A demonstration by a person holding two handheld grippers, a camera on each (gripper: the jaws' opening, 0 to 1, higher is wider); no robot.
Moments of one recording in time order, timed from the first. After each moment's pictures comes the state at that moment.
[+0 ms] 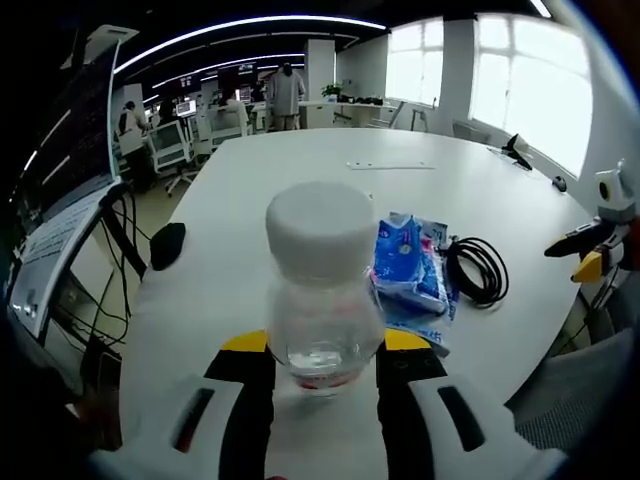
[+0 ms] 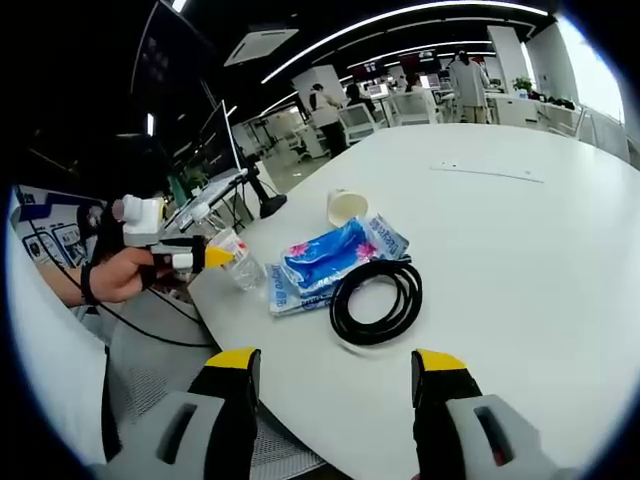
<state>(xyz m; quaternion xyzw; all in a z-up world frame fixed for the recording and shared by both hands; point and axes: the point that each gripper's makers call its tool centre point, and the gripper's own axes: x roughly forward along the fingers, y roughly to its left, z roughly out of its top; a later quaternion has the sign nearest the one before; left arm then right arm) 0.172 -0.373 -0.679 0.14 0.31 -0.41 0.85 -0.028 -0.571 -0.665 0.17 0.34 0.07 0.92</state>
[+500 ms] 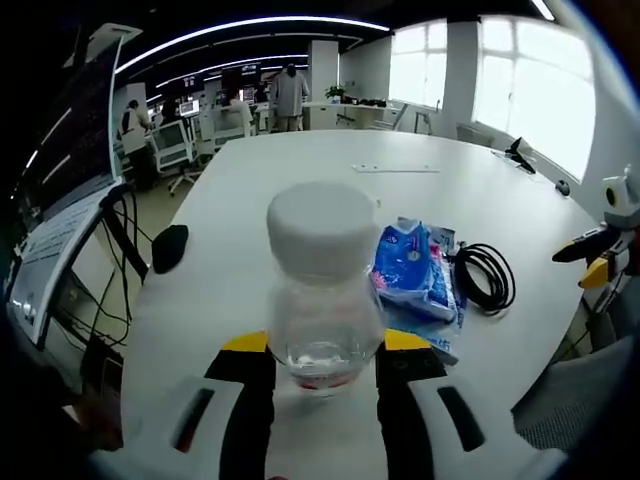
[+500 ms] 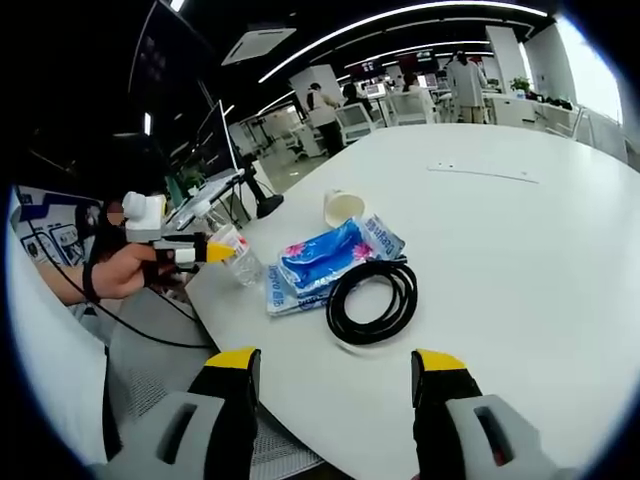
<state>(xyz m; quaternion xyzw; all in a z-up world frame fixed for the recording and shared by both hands) 0.187 -0.375 -0.681 0.13 0.31 -0.41 0.85 -0.031 -0.576 -0.665 0.17 0.34 0.06 0.92</state>
